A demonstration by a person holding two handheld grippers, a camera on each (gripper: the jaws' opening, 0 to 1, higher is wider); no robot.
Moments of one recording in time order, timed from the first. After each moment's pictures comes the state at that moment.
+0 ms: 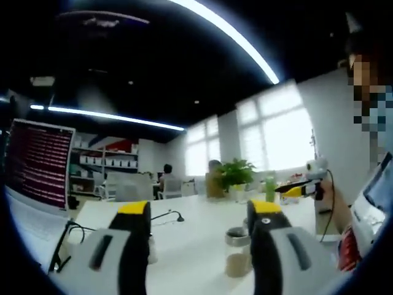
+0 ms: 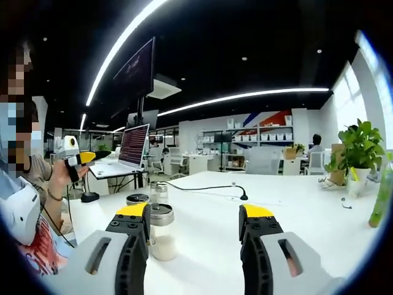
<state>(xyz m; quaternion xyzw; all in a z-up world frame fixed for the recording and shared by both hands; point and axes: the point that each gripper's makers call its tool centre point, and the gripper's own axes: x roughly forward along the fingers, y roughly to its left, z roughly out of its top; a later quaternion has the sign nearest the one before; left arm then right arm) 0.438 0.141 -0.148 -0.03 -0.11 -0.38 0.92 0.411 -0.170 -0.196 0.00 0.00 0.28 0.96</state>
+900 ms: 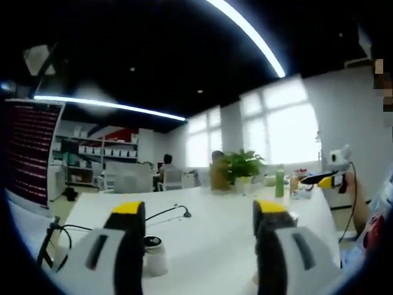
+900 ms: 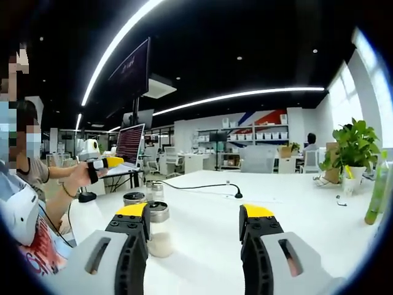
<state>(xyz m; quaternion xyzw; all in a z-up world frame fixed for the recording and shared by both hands) 0.534 0.124 -0.173 -0.02 -0.08 -0.37 0.93 0.408 -0.179 -0.196 0.00 0.00 0.27 0.96</state>
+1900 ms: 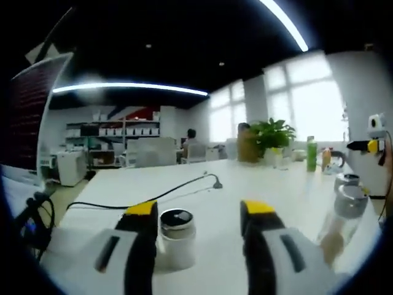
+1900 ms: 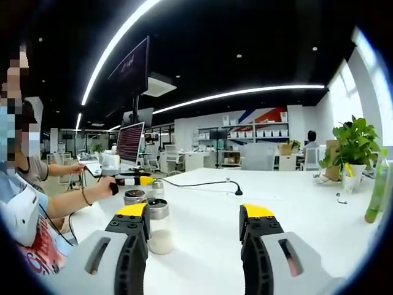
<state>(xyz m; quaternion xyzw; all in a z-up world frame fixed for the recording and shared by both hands) 0.626 0.122 -0.249 0.01 0.00 -0.28 0.96 0.407 -0.182 -0.199 0.01 0.01 0.27 0.96</state>
